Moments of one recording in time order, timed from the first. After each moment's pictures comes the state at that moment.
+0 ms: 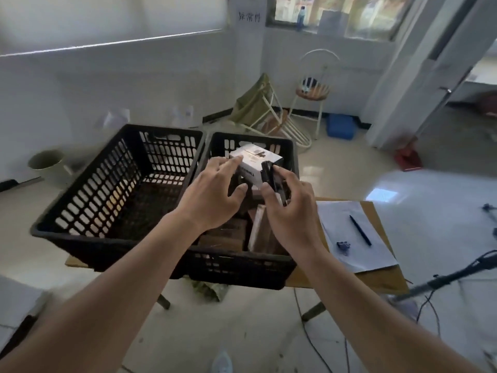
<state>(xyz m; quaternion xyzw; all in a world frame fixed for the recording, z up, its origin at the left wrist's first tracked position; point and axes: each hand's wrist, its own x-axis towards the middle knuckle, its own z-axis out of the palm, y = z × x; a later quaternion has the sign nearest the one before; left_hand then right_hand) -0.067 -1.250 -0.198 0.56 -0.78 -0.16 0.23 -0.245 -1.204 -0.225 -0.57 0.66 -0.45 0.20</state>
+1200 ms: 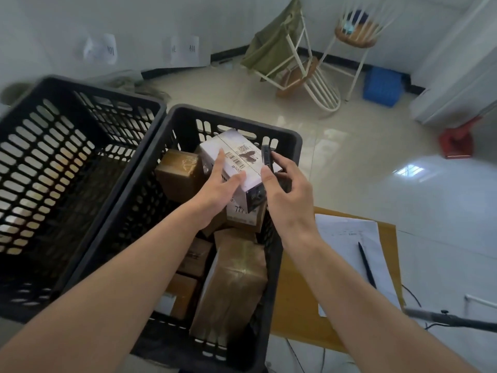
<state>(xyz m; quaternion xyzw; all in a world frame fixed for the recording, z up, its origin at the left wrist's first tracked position) -0.192 -1.492 -0.362 0.62 -0.39 -0.60 0.31 -0.344 -1.445 -0.304 -0.45 0.64 -0.42 0.45</state>
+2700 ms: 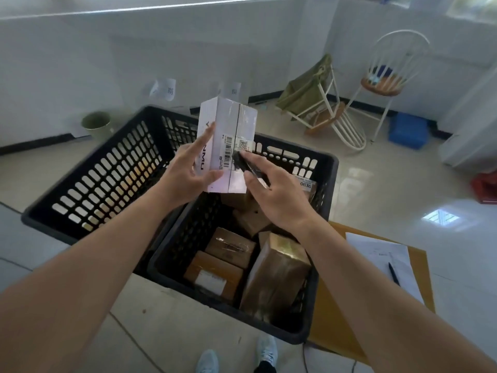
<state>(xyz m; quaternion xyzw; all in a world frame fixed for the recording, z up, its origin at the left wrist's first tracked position) -0.019 -1.411 -0.266 0.61 -0.66 -0.25 0.35 -0.258 -1.396 -0.229 -0.75 0.50 -0.26 0.35</state>
